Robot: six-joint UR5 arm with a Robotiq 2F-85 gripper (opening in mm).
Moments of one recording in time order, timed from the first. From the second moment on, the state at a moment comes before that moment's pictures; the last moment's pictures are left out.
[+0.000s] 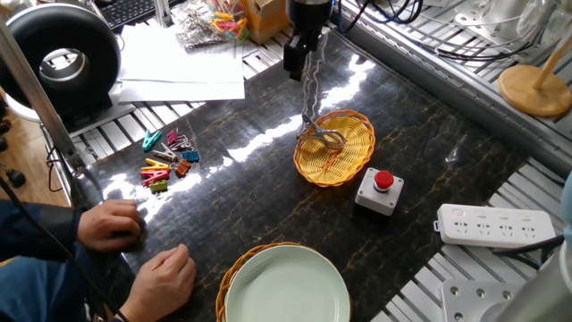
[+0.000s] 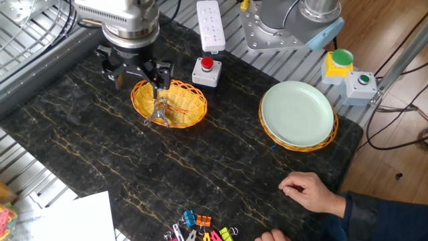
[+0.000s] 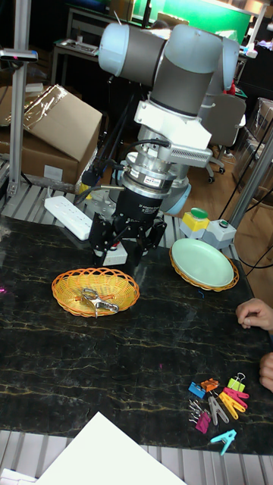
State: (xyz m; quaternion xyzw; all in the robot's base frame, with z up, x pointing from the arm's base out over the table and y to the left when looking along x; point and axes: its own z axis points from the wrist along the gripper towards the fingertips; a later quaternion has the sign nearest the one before) arm 0.567 -0.023 0.197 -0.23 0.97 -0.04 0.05
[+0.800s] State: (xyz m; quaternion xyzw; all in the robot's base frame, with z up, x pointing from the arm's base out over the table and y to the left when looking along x) arm 0.559 -0.015 0.214 -0.23 0.97 -0.02 0.02
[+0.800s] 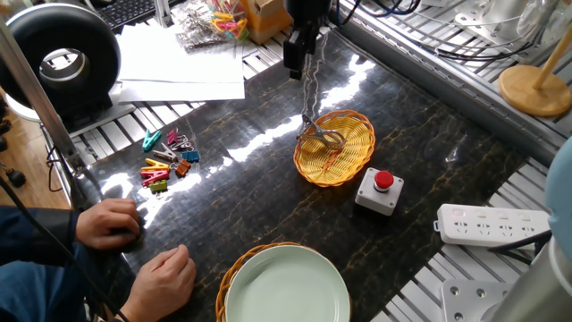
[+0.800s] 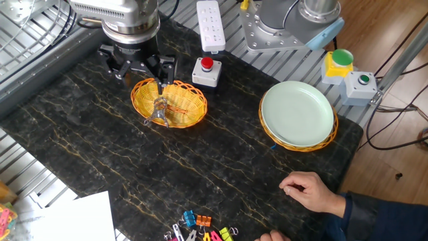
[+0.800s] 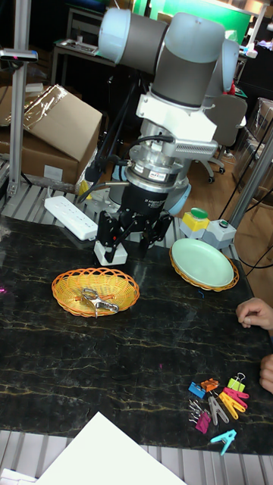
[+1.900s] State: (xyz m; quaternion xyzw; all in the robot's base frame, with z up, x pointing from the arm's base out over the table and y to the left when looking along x) arm 0.557 -0.015 0.186 -0.23 0.97 -0.01 0.02
